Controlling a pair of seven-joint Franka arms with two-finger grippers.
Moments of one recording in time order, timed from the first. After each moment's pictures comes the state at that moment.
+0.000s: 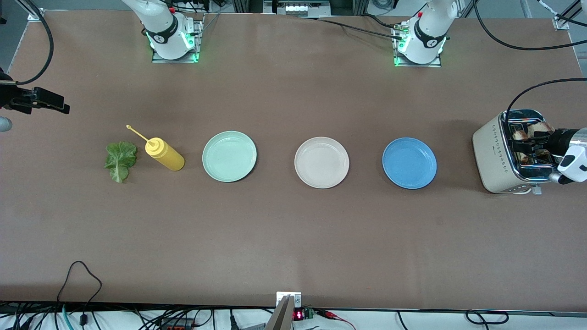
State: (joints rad) left arm 0.33 0.43 -0.01 -1.57 0.03 1.49 -0.01; right arm -0.06 0.07 -0.04 -1.56 0.01 1.47 -0.11
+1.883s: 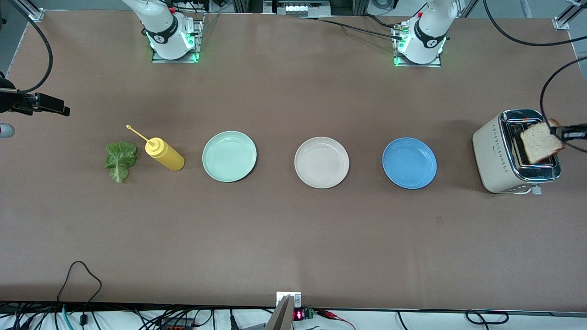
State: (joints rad) left arm 0.35 0.43 -0.03 -1.25 0.06 1.19 0.17; right arm -0.07 0.11 -0.05 -1.55 0.00 1.46 -0.11
